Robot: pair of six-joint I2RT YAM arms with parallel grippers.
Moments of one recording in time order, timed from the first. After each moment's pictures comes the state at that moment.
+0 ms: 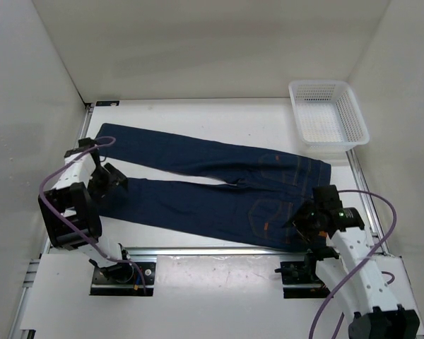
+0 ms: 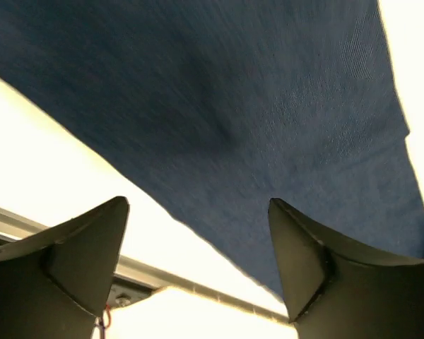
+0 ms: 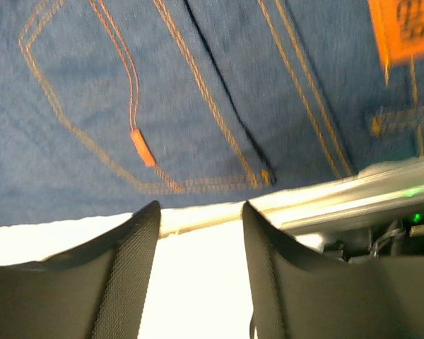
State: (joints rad) left arm 0.26 1.58 1.05 -0.96 0.00 -0.55; right arm 0.13 0.72 0.53 -1.03 -0.16 0.87
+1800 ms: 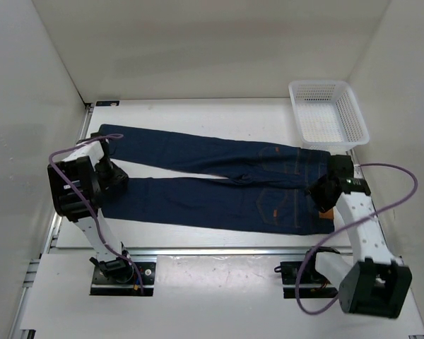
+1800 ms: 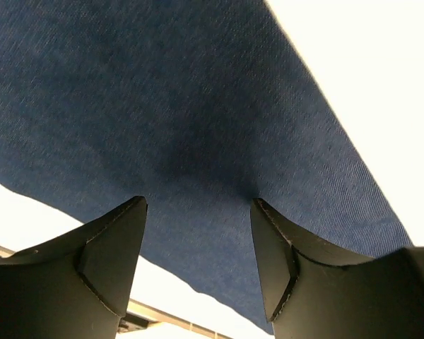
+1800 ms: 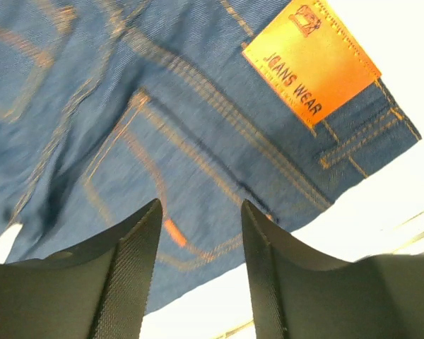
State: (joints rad) left arm 0.23 1.85 1.21 -0.91 -0.12 -0.58; right arm -0.07 1.07 0.77 -0.86 0.11 0.86
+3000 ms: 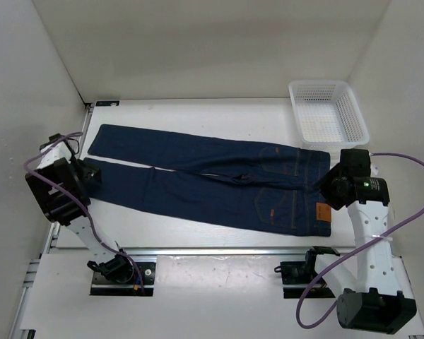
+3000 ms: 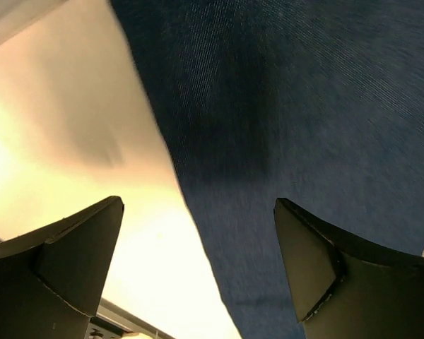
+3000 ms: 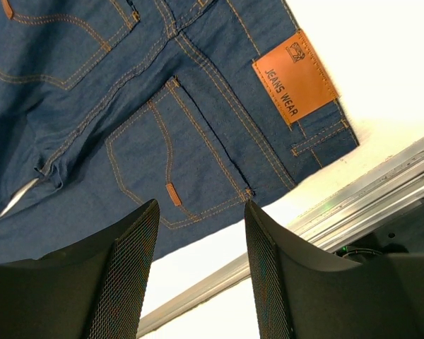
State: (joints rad) left arm 0.52 1.87 1.34 -0.95 -0.11 -0.59; right arm -0.07 0.90 1.01 -1.13 0.11 0.72
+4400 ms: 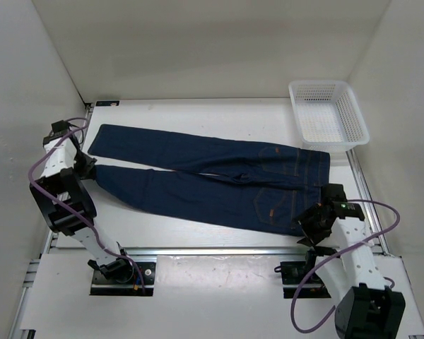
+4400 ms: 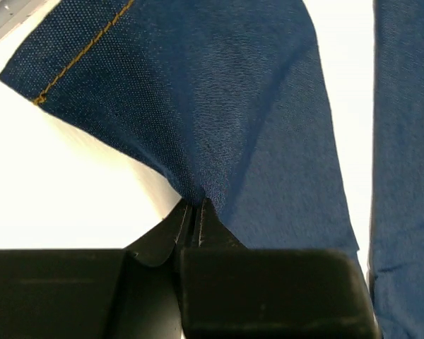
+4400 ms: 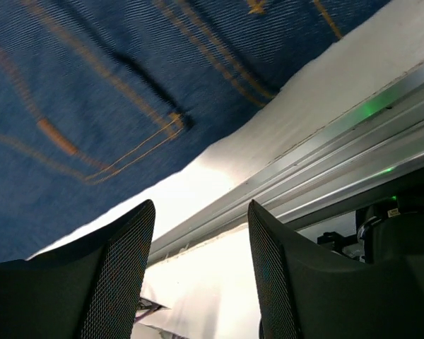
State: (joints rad) left arm 0.44 1.74 1.35 -0.89 -0.10 -0.57; right arm -0.07 0.79 0.51 -1.08 -0.18 0.89
